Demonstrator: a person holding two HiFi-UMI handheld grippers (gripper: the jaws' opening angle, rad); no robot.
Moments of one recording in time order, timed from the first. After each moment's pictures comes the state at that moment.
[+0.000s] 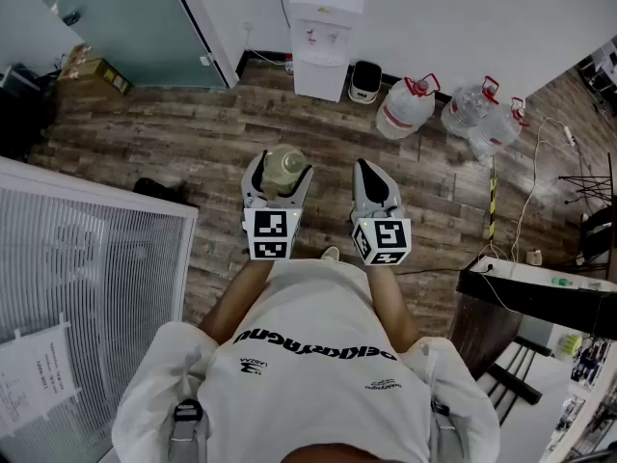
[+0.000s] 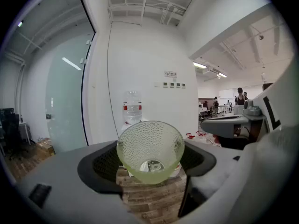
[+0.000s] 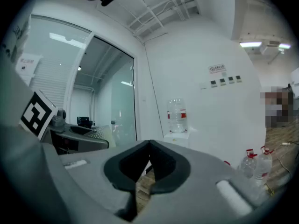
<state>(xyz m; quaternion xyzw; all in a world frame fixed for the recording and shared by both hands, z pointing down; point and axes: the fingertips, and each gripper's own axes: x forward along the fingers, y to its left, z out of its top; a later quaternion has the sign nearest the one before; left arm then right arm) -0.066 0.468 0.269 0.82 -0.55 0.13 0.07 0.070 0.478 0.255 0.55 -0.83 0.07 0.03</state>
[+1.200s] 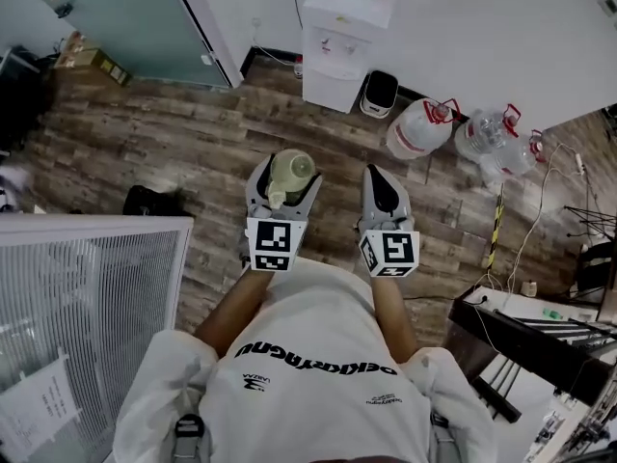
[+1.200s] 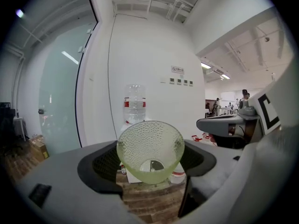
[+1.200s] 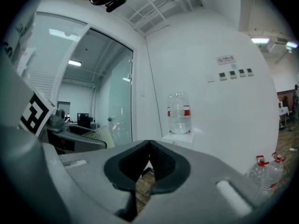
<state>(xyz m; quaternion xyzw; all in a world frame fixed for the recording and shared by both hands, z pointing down) -0.065 0.296 0.309 0.82 -0.55 0.11 0.08 0.068 0.296 0.292 0.54 -0.84 0.05 0.05</state>
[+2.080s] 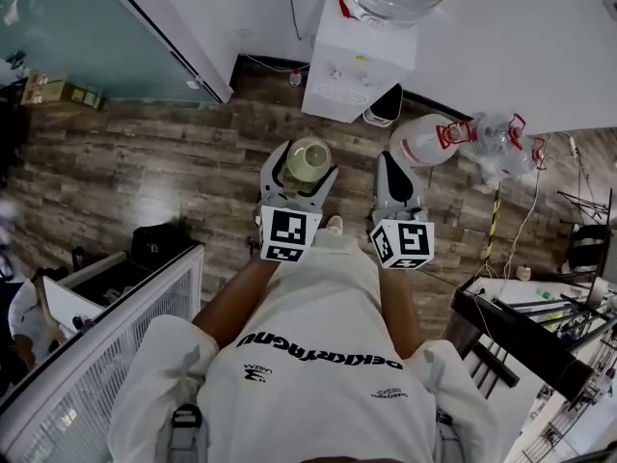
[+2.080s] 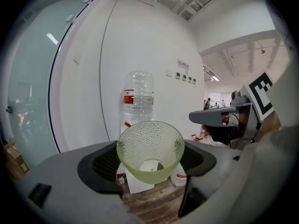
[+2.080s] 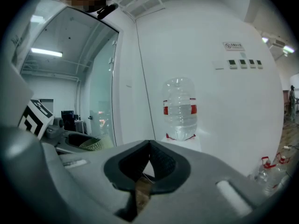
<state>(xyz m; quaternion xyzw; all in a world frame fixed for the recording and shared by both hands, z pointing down) -0.145 -0.010 0.314 0.87 -0.46 0.13 0.10 -0.028 -0.006 0.276 0.59 -0.80 0.09 0.07</state>
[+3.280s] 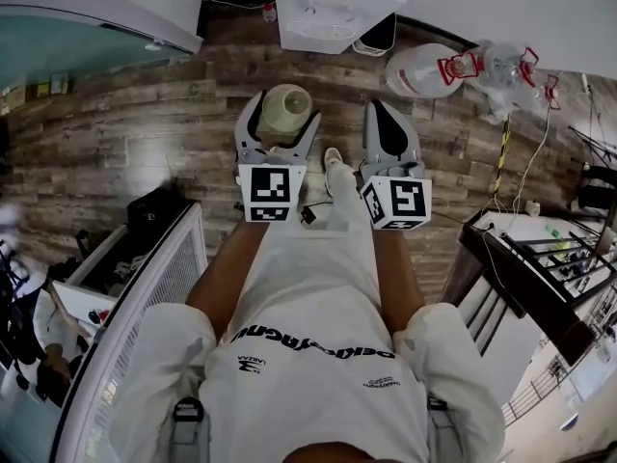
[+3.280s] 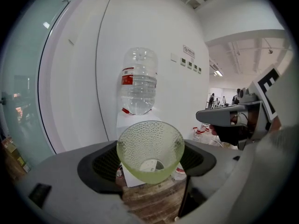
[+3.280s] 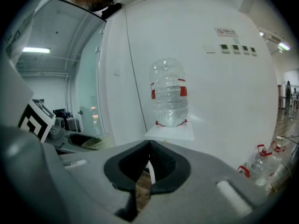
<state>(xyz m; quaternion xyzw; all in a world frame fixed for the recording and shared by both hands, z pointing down) -0.106 -0.085 0.401 0.86 -0.45 0.18 0.15 0.016 -0.068 0.359 0.61 -0.77 0.14 0.10</state>
